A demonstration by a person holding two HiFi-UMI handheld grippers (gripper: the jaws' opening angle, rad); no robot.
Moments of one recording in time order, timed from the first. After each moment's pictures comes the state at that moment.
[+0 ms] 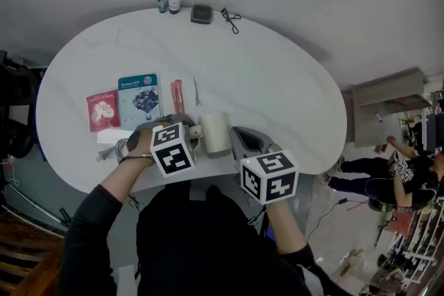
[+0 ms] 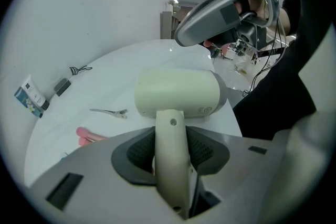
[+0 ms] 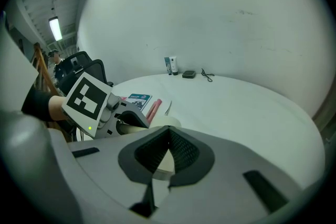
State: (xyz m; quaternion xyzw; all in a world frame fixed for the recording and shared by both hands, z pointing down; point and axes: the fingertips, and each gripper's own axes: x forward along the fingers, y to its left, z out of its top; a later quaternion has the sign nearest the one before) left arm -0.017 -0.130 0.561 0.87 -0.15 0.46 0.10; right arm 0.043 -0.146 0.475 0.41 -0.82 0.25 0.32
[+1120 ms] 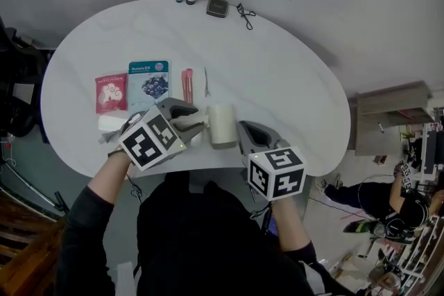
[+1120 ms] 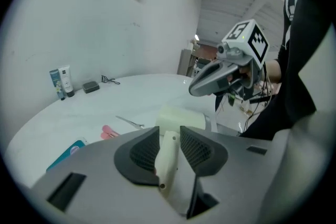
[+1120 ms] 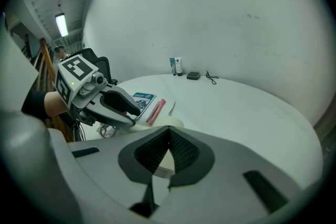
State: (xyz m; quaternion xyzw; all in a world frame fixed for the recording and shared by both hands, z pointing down) left arm -0.041 -0.138 0.482 0.91 -0.25 0.27 0.17; right arm 0.040 -0.140 0.469 0.39 -0.83 0.23 0.33
